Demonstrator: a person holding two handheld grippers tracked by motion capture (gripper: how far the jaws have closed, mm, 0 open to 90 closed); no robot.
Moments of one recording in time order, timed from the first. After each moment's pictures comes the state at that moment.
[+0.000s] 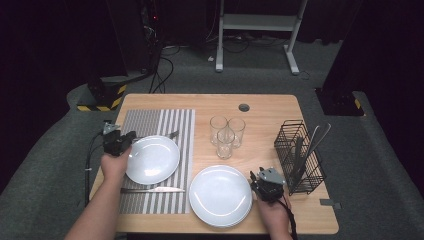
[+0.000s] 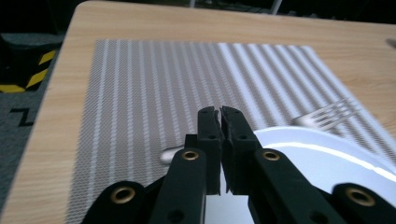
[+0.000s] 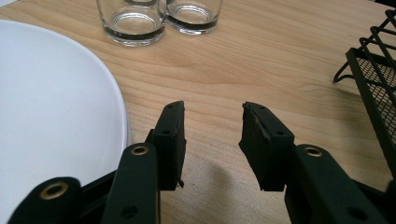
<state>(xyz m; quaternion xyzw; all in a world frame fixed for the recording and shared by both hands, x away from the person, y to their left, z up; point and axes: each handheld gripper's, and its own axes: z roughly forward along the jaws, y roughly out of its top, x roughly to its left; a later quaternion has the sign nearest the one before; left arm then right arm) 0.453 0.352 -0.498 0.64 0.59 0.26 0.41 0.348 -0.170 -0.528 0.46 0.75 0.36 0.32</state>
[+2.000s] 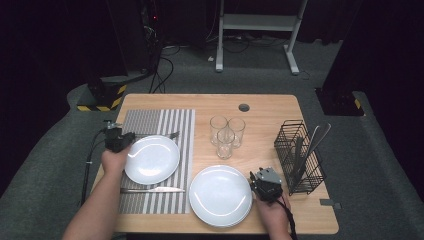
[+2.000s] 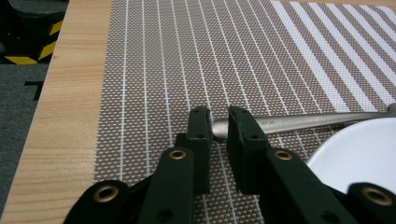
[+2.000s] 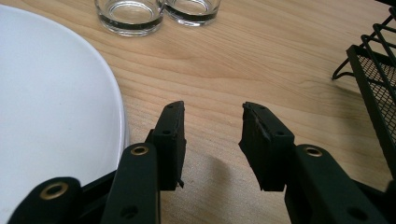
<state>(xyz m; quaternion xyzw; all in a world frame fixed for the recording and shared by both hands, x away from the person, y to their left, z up) 0.490 0.365 -0.530 0.65 0.62 0.24 0.37 0.349 -0.166 -0.529 0.46 0.76 0.34 0.33</state>
